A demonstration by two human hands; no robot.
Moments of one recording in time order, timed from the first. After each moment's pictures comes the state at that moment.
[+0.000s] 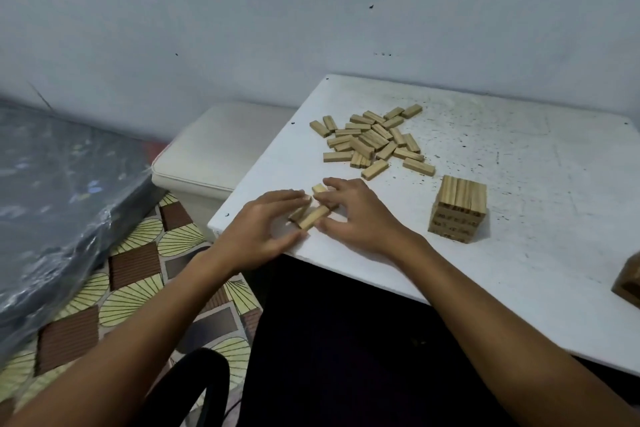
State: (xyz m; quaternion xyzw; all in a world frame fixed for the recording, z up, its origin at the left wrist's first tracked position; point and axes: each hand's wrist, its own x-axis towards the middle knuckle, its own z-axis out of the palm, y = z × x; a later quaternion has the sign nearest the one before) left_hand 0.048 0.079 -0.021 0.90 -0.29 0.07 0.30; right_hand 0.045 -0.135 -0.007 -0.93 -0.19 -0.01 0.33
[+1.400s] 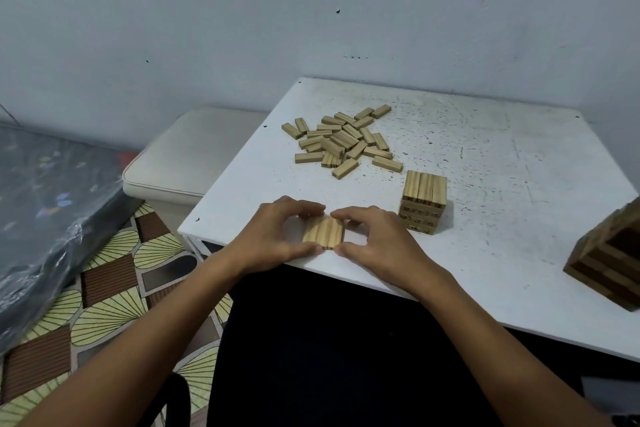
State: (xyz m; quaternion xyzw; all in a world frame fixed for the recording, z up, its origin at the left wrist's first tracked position) left_hand 0.037 0.020 -0.007 0.88 -0.28 -0.05 0.37; right_hand -0.016 -0.184 0.001 -0.90 -0.08 0.01 0.42
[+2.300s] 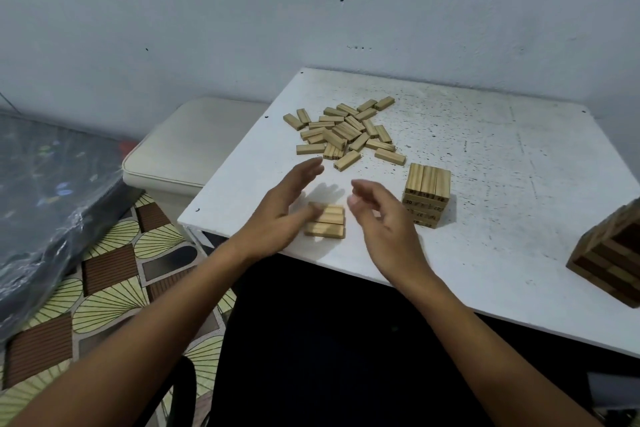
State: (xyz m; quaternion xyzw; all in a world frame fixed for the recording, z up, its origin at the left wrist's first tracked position) left_hand 0.034 0.006 -0.004 0.80 -0.25 -0.06 0.54; right_hand -0.024 -0.167 -0.001 -0.79 0.02 -0.10 0.60
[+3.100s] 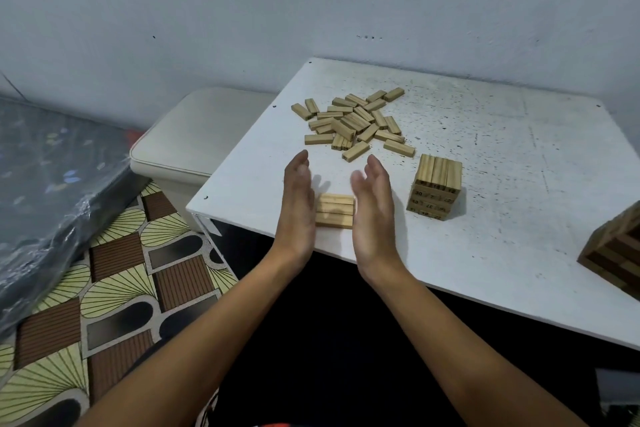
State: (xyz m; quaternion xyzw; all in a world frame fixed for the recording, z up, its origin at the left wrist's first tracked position) left_hand 0.002 -0.036 -0.008 0.65 -0.03 0.01 0.76; right_hand -0.017 -0.126 -0.007 -0.65 0.07 -0.11 0.75
